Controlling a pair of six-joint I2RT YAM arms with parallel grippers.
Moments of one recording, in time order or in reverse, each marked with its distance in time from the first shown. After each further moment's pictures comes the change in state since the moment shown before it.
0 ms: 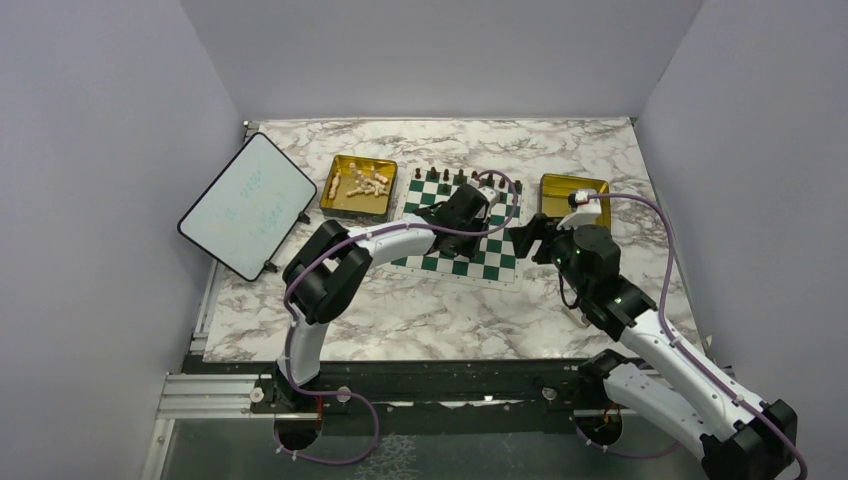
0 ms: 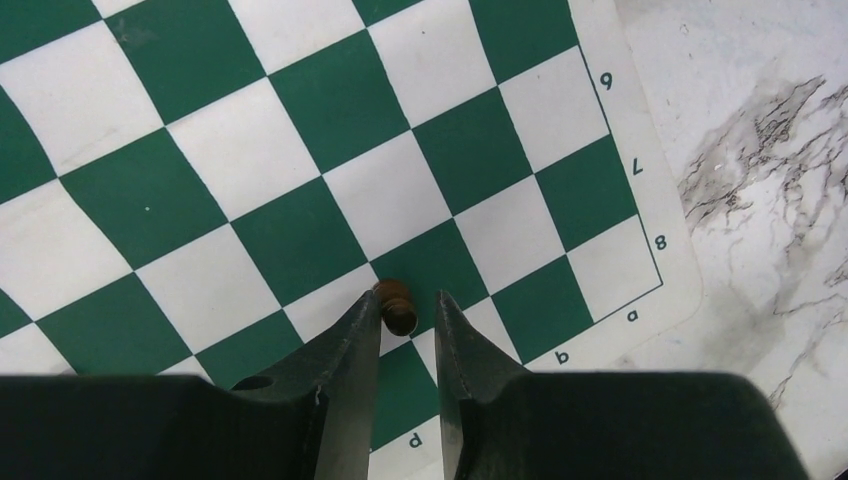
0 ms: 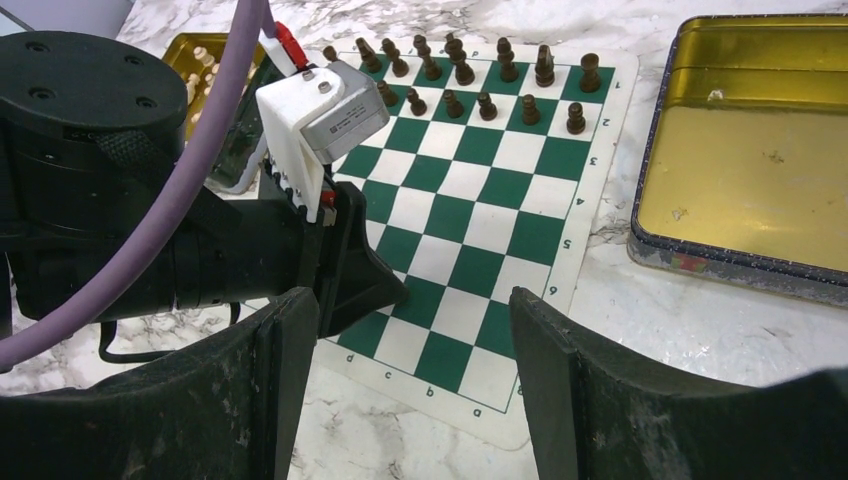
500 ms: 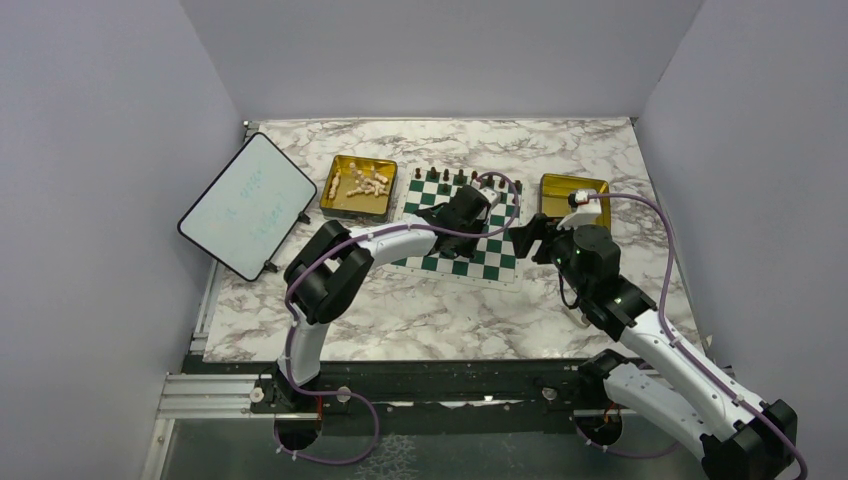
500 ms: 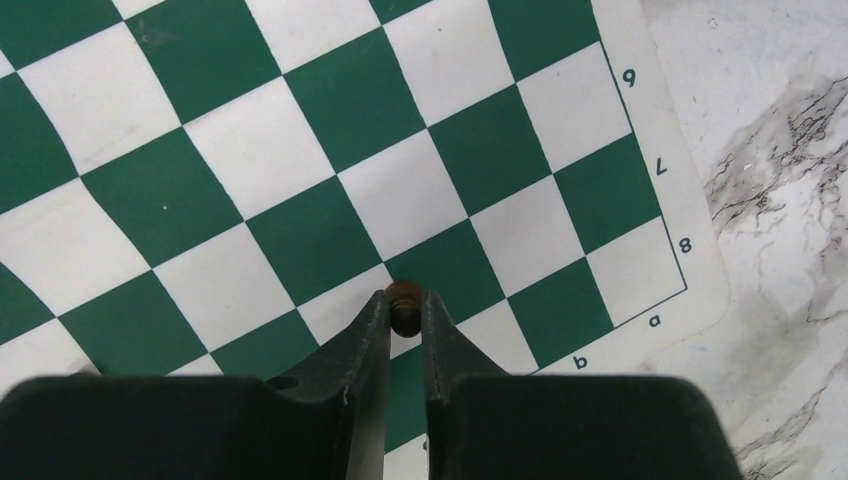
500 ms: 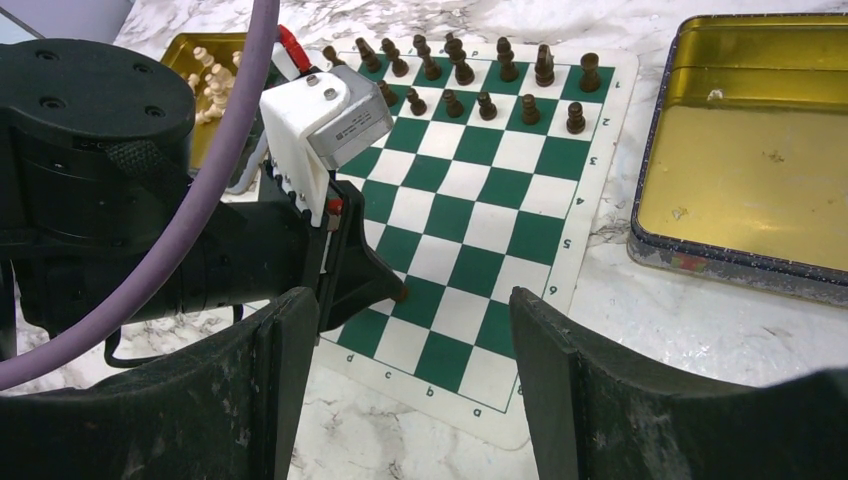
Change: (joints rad) left arm -0.009 0.008 0.002 -0.007 -0.043 0.023; right arm 0.000 0.002 0.000 0.000 0.000 0.001
